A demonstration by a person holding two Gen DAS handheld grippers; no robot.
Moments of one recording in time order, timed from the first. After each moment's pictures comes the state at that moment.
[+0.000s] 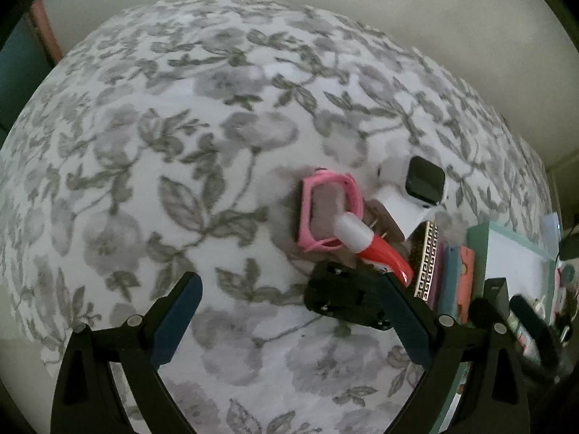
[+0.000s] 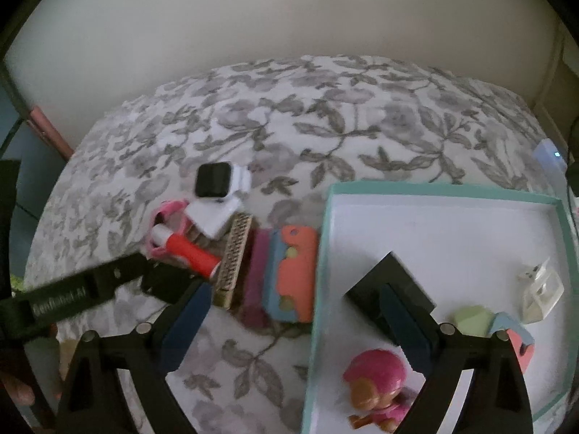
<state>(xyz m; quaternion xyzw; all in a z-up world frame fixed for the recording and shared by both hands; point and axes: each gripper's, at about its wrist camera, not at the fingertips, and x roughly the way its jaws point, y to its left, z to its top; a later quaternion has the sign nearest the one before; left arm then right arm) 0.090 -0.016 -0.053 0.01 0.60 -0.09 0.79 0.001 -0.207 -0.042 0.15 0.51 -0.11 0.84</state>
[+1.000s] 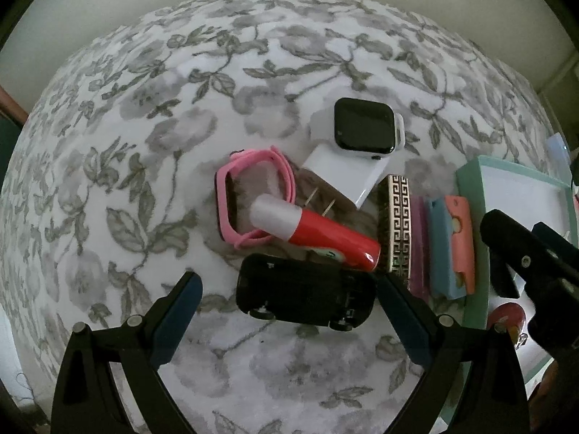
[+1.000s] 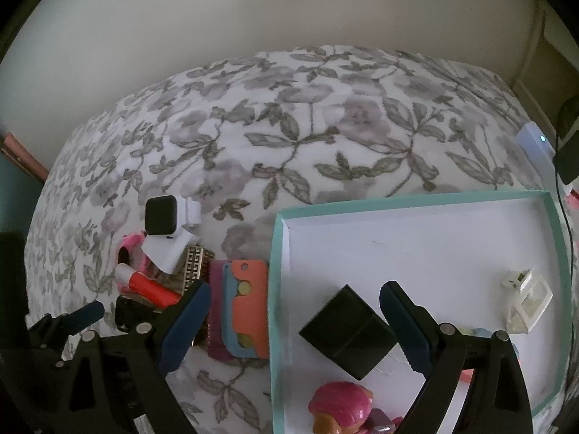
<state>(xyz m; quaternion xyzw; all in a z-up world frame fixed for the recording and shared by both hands) 0.076 -0.096 -0.071 0.13 0.61 -0.14 0.77 0.018 -0.238 -0.048 0.18 0.53 -0.15 0.82</state>
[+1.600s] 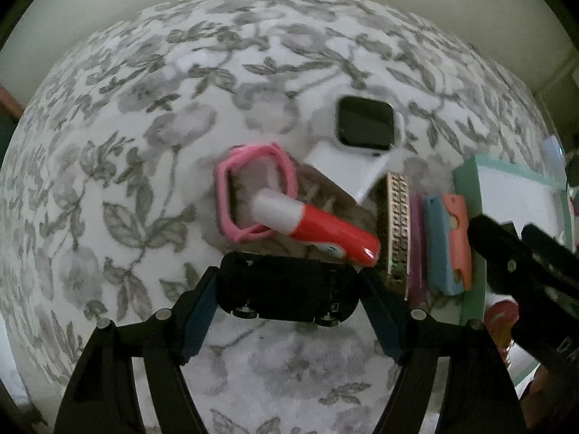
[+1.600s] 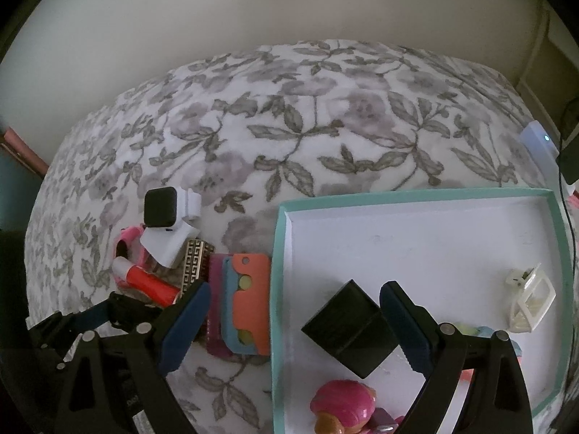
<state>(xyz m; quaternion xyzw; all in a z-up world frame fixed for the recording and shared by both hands) 0.076 -0.086 -0.074 0.10 0.61 -0.14 0.77 0.021 -0.233 -0.052 0.17 0.53 -0.14 0.82</state>
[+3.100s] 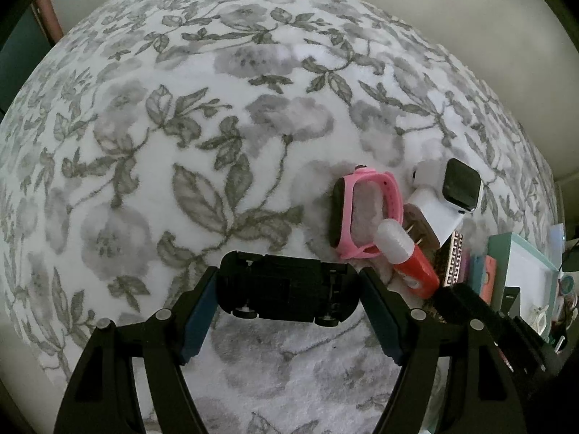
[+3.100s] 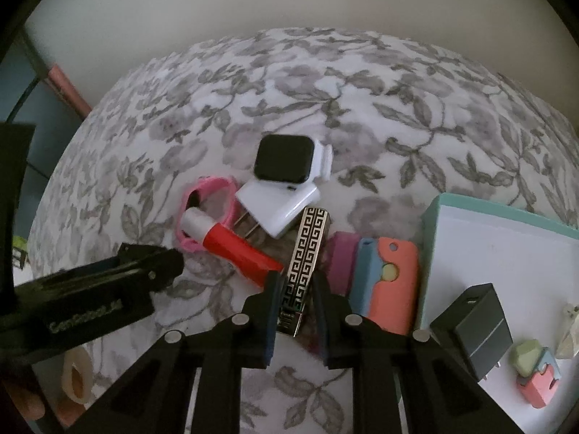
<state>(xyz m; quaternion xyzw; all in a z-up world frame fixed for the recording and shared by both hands) 0.099 -0.002 -0.073 -0.02 0.63 -0.07 0.77 0.047 -0.151 -0.073 0.11 0.55 -0.02 0.83</state>
